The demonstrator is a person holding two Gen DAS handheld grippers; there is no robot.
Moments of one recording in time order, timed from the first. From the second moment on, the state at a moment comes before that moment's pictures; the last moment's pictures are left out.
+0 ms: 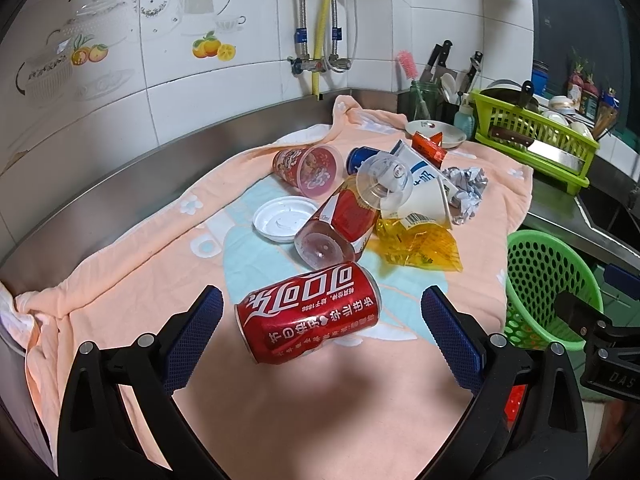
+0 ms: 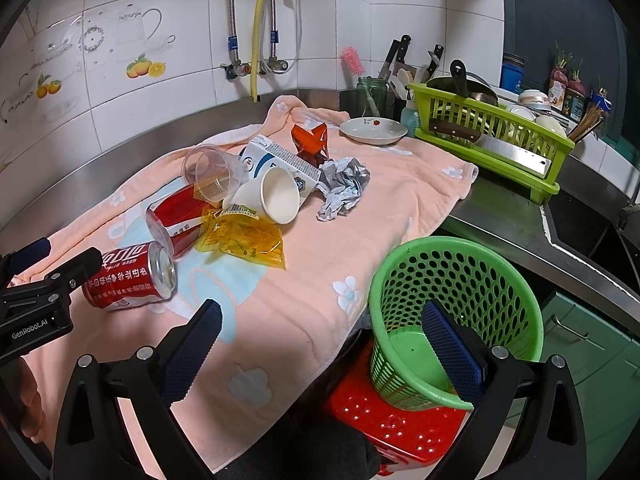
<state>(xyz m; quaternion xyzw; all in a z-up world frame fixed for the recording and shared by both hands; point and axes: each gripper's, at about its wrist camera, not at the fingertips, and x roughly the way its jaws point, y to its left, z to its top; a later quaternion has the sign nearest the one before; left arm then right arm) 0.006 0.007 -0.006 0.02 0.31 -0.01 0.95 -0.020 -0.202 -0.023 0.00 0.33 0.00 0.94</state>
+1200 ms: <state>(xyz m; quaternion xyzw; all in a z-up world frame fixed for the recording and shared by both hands) 0.007 0.018 -0.003 0.02 0.31 -0.01 0.95 -0.006 -0.191 -0.021 -0.01 0.33 0.02 0.94</state>
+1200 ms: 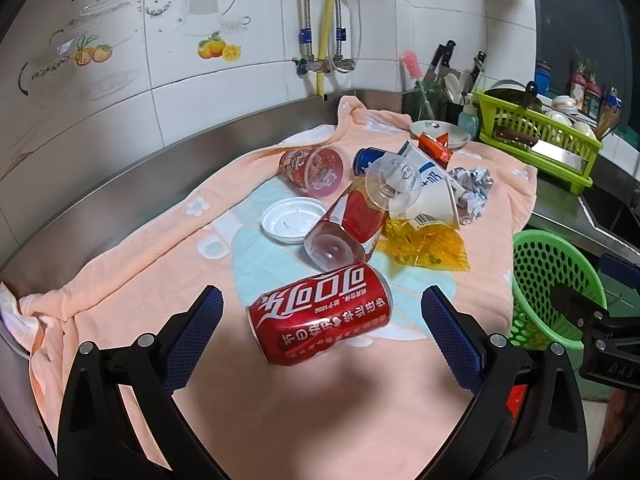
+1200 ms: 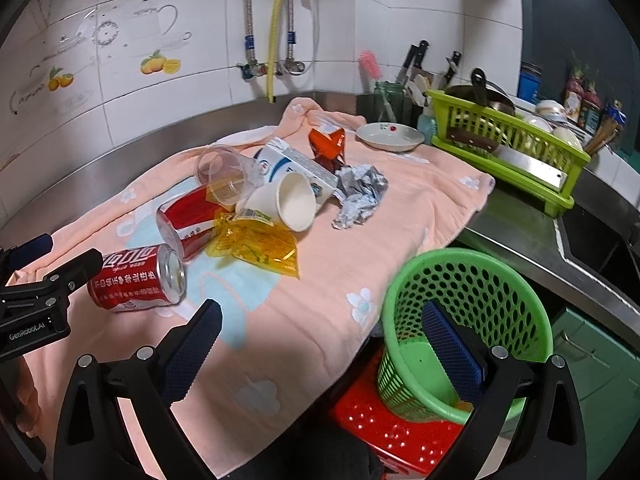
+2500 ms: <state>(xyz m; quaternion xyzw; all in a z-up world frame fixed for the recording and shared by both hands) 0.044 0.043 -0.030 0.07 0.34 -0.05 0.94 0.078 -0.163 -0.030 -0.01 0.36 0.12 0.93</state>
